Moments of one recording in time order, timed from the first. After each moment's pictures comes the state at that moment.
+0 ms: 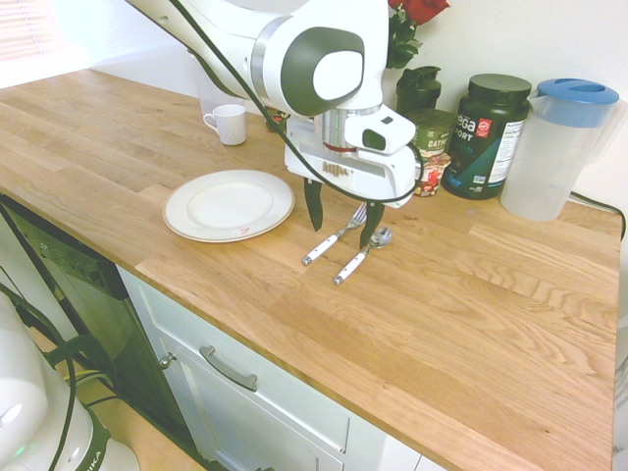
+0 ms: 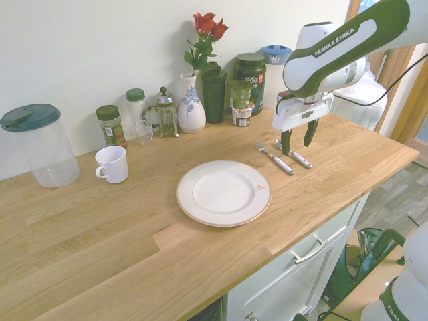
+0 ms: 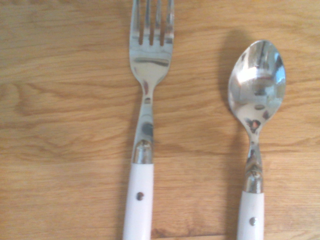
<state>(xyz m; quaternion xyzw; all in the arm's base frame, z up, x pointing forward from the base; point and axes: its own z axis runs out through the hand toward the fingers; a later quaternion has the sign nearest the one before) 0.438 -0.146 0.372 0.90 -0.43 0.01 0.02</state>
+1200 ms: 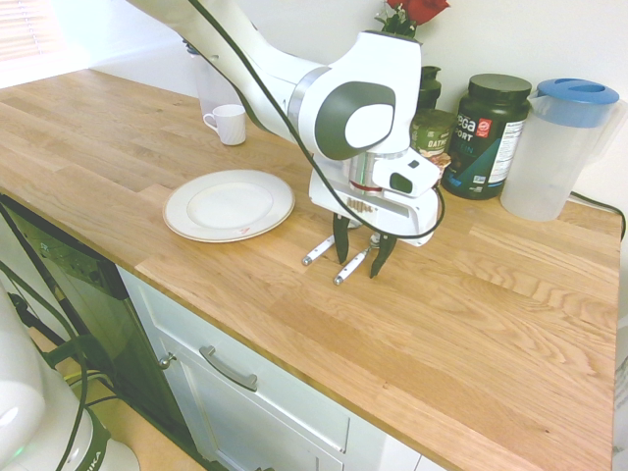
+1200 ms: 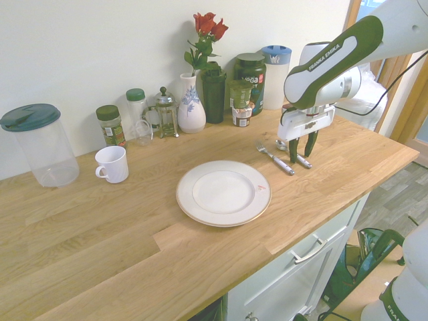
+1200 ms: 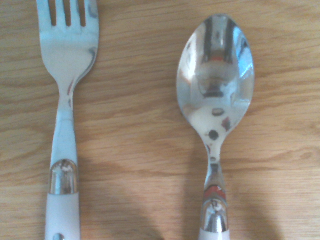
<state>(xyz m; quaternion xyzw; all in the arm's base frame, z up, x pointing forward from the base) 0.449 -0.175 0.332 0.90 -0.44 -0.01 0.02</state>
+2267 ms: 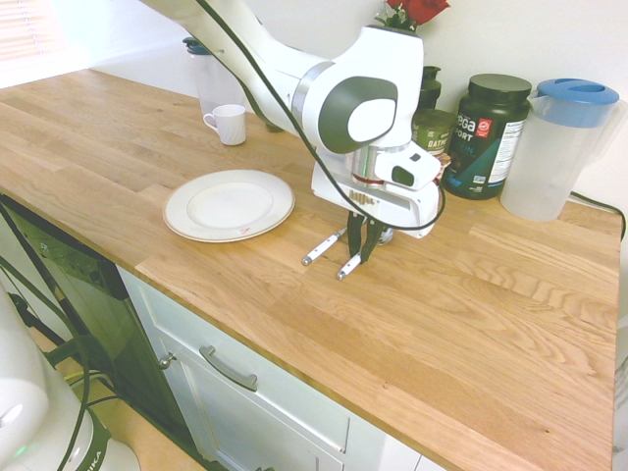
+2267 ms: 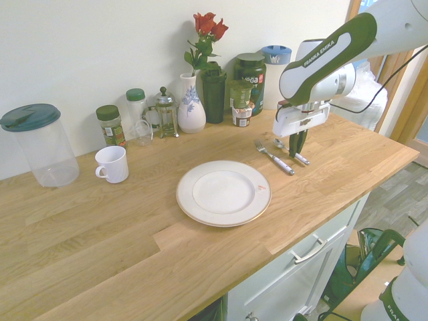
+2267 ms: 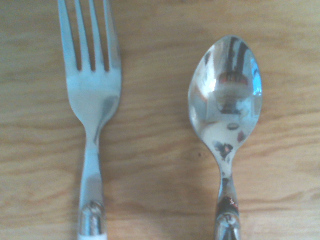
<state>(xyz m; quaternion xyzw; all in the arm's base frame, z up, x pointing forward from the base) 0.467 -0.170 0.347 0.90 -0.44 0.01 0.00</state>
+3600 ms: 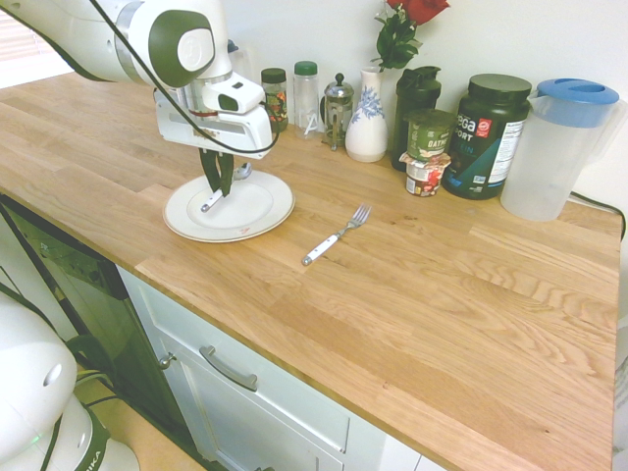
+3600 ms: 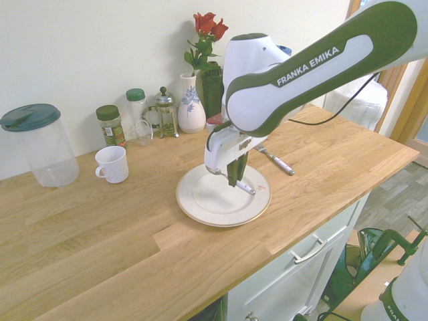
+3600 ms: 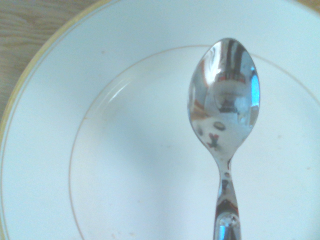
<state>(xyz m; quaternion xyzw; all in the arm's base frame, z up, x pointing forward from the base) 0.420 0.114 0.377 0.95 -0.30 0.03 -0.01</state>
